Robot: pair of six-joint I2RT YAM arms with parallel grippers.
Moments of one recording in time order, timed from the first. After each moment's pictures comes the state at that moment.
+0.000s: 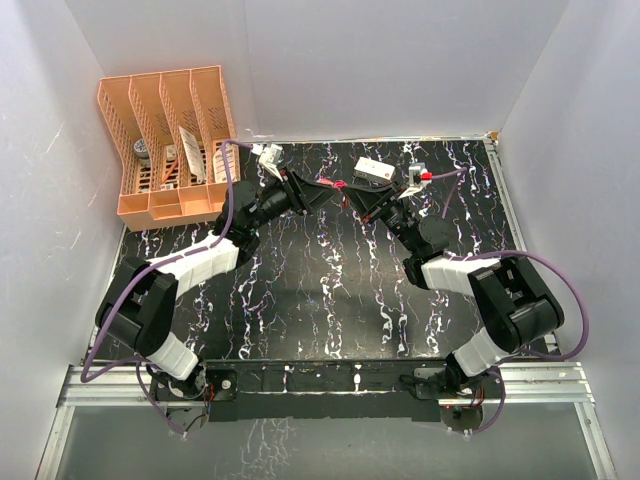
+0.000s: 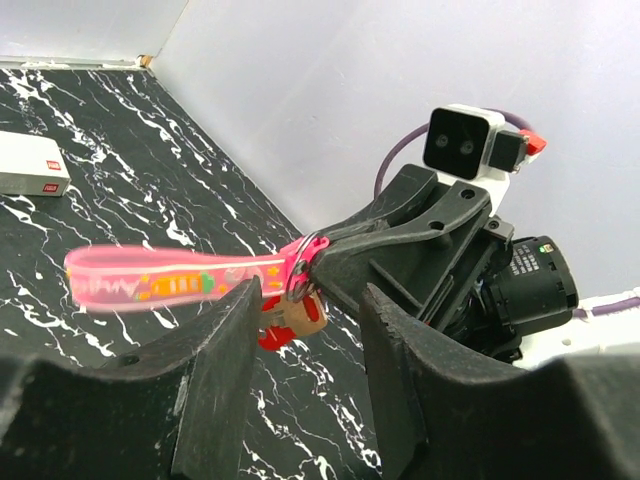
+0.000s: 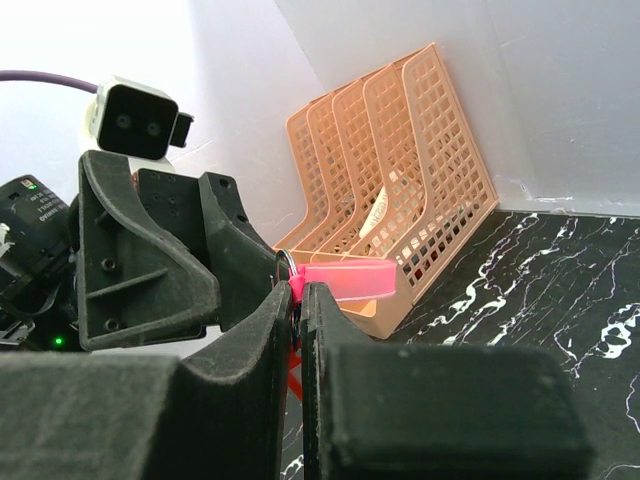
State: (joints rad) left arm -0.52 1.56 0.89 0.84 0.49 -0.79; right arm 0.41 1.55 0.61 1.39 -0.33 0.71
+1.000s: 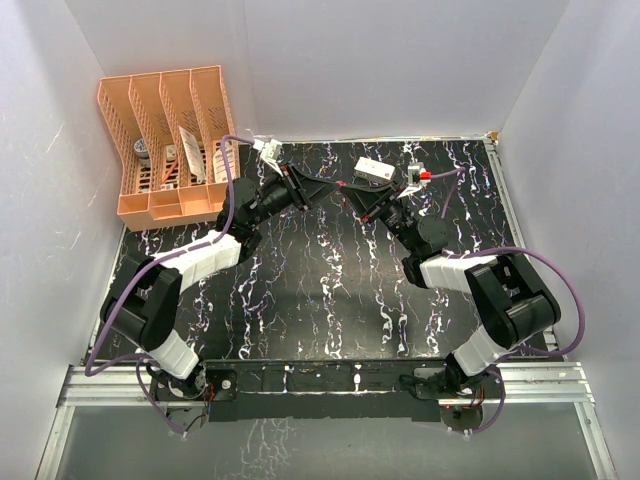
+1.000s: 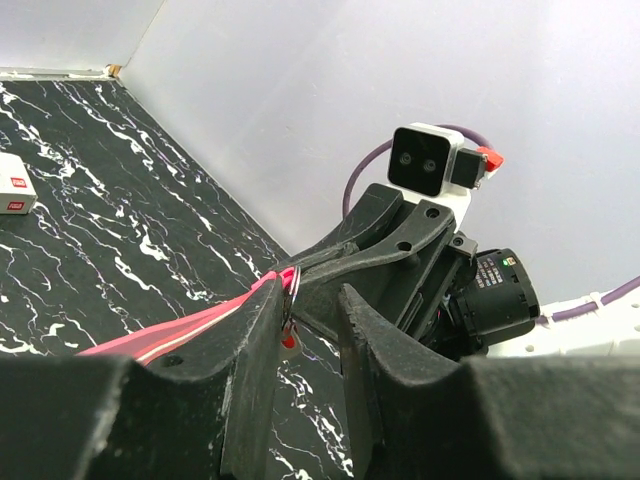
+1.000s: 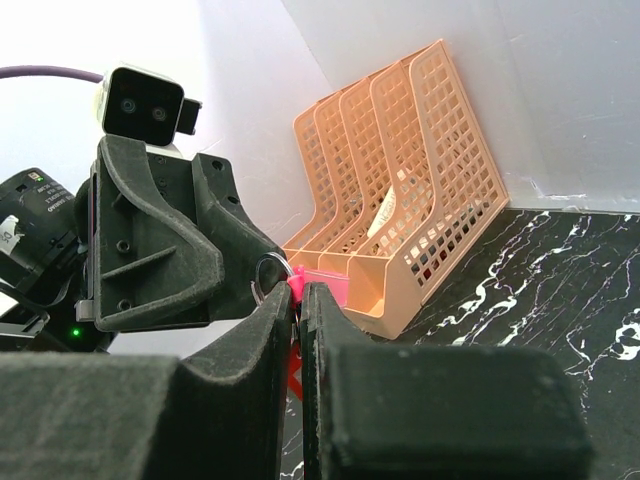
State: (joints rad) left arm -0.52 1.60 0.93 0.89 0.53 -0.85; right arm 0.41 1.58 0.61 1.41 -0.34 0.74
